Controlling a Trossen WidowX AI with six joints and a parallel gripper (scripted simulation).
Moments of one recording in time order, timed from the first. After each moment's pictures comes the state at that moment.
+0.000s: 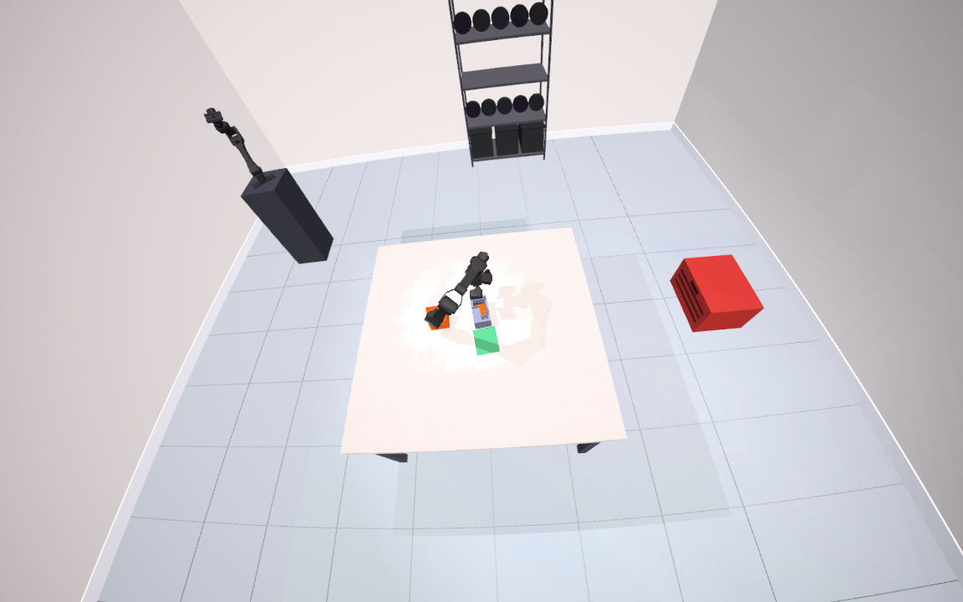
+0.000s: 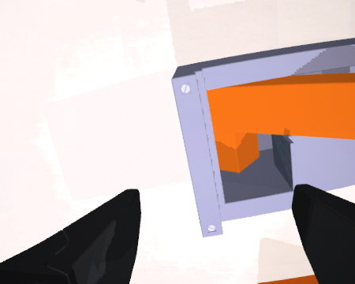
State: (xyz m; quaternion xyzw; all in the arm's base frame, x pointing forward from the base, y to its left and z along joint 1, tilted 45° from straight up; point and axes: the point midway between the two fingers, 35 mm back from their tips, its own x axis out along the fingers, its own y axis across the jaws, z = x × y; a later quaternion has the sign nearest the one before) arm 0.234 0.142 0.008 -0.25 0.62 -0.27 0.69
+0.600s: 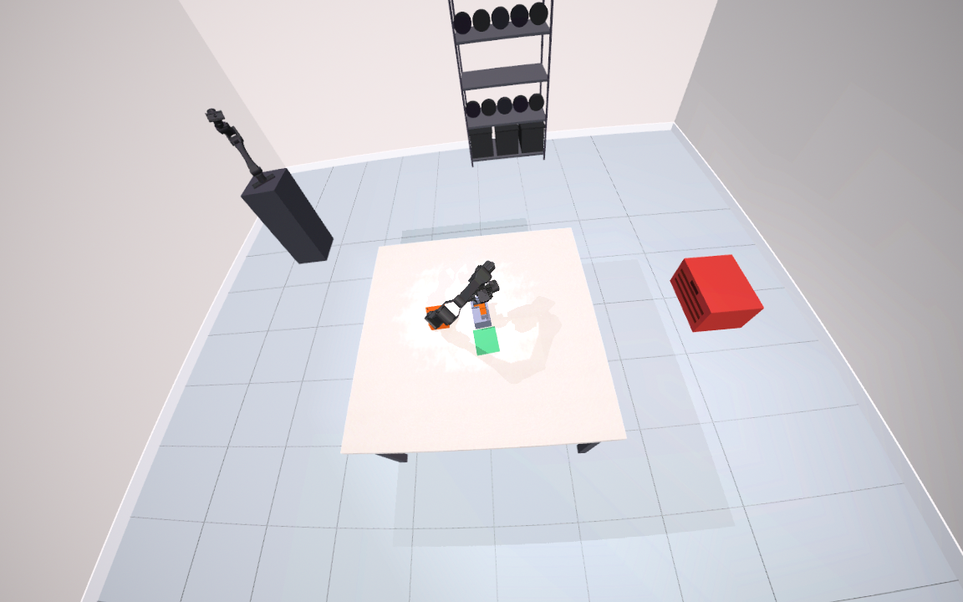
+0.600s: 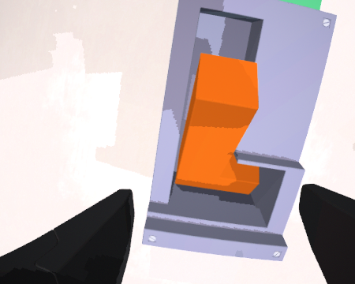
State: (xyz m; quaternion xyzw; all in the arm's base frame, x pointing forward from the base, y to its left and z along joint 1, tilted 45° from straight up) arm 0.251 0.103 0.053 0.19 0.36 -0.58 0.71
